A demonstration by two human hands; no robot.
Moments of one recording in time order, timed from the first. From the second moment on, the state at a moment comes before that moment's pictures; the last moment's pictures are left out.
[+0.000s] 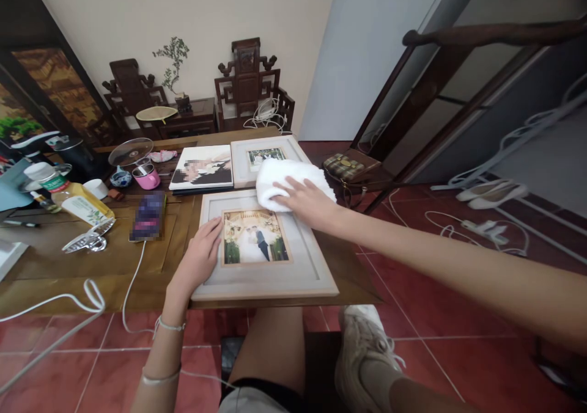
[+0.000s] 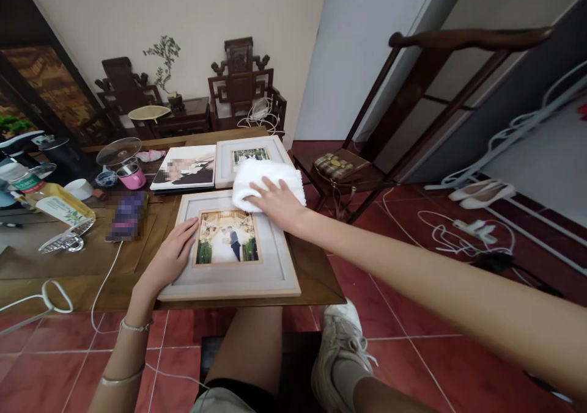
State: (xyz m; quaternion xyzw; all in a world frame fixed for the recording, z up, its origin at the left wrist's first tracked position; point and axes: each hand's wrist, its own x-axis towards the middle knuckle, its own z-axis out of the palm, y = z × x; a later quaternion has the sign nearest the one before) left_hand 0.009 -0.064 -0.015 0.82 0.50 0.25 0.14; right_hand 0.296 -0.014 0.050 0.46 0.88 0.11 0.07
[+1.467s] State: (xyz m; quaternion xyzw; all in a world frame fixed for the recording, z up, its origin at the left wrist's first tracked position) left_hand 0.011 -0.065 -0.013 0.81 0.50 0.25 0.14; right_hand 0.231 -0.142 0.111 0.31 0.92 -0.20 0.12
